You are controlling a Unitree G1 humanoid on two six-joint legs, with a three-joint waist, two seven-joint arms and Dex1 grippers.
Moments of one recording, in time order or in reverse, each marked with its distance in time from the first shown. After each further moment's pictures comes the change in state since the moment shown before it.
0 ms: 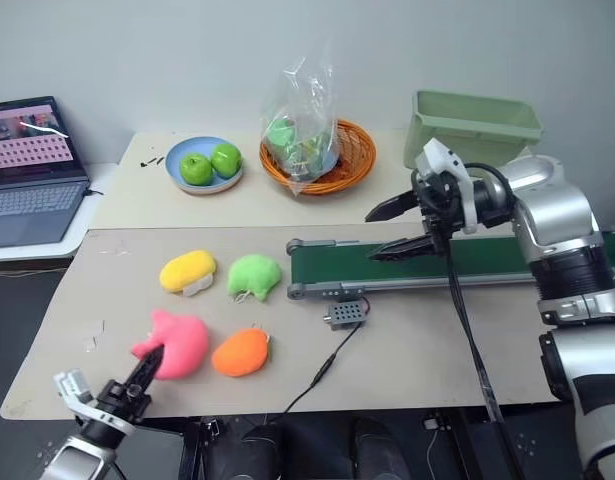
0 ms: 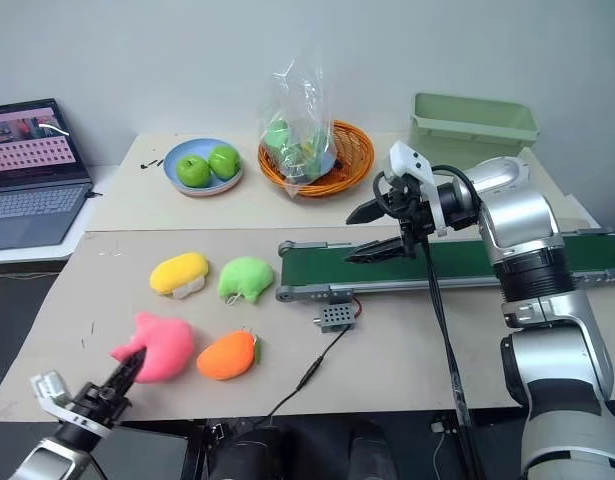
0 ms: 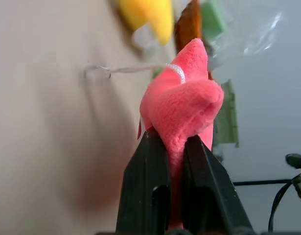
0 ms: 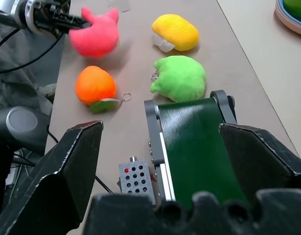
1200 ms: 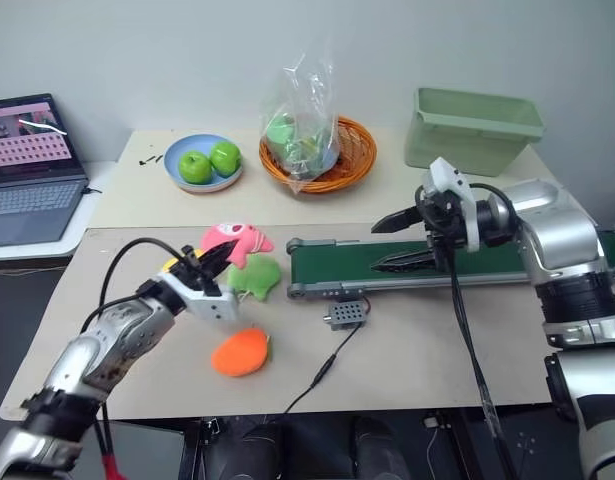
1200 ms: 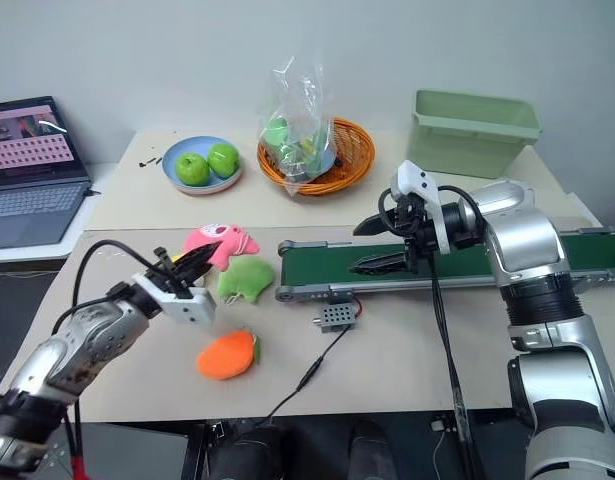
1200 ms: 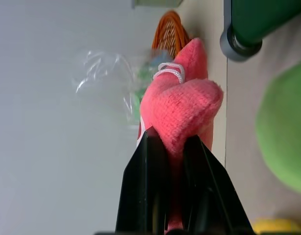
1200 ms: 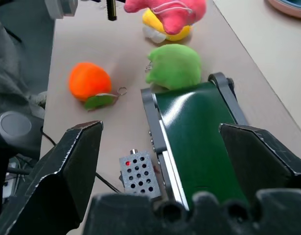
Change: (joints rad) left arm -0.672 0.484 -0.861 0.271 1.948 -1.274 0.440; right arm 0.158 -0.031 -0.071 -0.166 0.021 0.075 -0.094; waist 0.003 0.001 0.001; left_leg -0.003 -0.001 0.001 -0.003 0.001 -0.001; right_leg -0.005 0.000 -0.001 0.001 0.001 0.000
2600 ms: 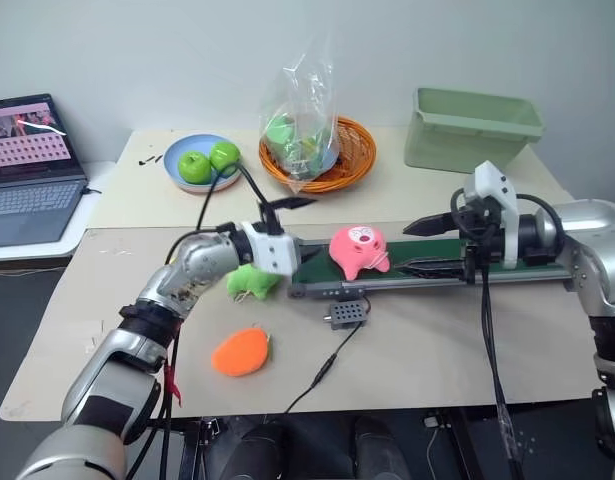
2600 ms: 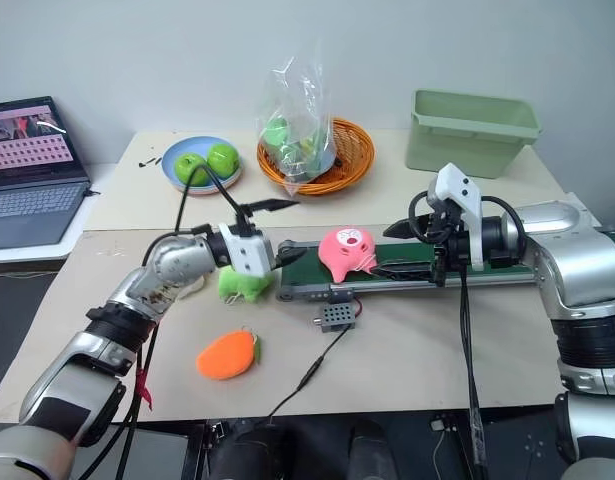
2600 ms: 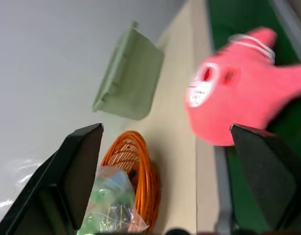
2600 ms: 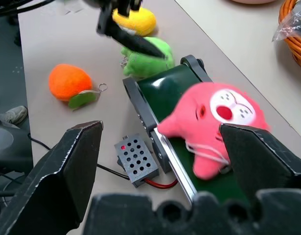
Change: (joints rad) left arm -0.413 -0.247 -0.124 0.268 -0.640 0.090 -0.582; right arm 0.170 -0.146 -0.116 -0.254 0.155 0.166 -0.174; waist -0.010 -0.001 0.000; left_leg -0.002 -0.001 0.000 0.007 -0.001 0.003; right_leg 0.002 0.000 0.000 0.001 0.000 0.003
